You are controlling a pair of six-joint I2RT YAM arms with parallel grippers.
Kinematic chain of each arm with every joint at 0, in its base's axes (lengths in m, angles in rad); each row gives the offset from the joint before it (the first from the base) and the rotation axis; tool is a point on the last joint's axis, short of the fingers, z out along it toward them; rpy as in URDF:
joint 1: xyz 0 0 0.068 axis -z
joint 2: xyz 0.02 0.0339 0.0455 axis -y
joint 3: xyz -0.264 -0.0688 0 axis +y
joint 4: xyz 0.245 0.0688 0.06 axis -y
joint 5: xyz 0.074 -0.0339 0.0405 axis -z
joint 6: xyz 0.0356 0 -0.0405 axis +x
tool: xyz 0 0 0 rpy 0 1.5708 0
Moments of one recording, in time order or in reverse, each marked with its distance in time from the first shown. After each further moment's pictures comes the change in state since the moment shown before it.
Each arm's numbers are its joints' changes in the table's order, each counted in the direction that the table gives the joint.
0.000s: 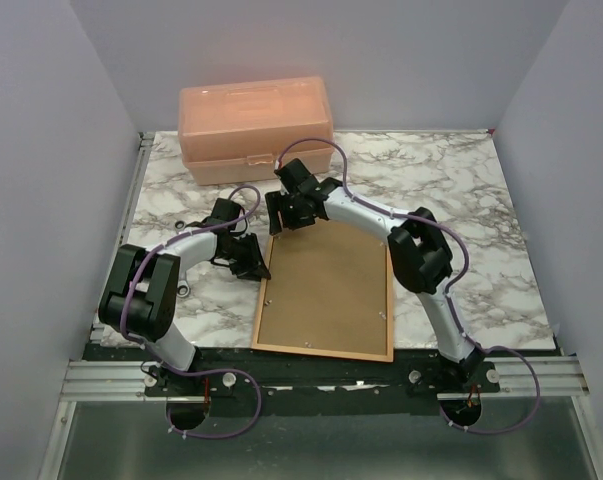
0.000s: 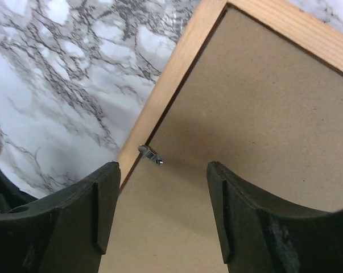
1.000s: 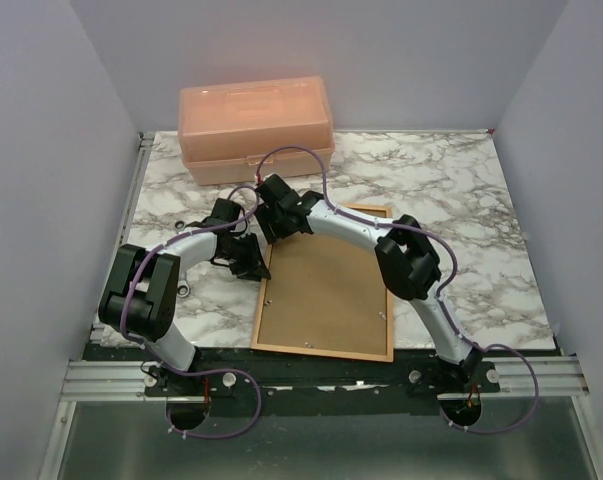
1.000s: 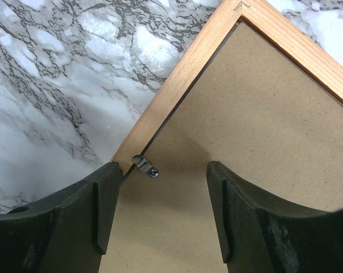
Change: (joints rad) left arm 0.000 0.000 0.002 0.003 0.000 0.000; right arm -0.101 -0.039 -0.013 0.013 0.266 -0.156
